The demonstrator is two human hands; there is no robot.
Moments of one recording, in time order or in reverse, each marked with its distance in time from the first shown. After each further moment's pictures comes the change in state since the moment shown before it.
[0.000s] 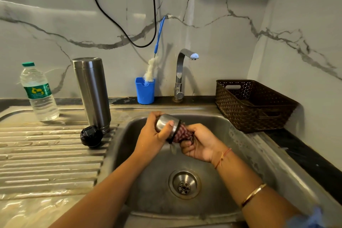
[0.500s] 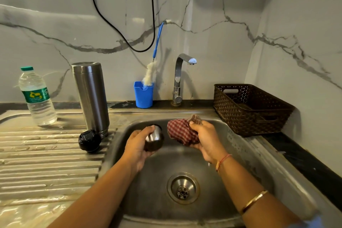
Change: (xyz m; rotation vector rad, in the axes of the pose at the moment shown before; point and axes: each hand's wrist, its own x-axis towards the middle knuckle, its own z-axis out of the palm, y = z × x) left_hand 0.010 -0.022 -0.011 -0.693 0.199 -0.648; right_hand -0.007 -0.006 0.001 -0.247 0.411 -0.436
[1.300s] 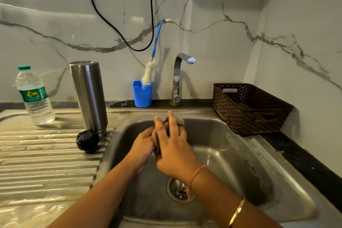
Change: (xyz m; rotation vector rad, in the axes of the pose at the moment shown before) left_hand -0.016 -0.002 0.008 0.491 -0.261 0.273; right_hand -0.032 0.025 0.045 -1.292 -0.214 -0.582
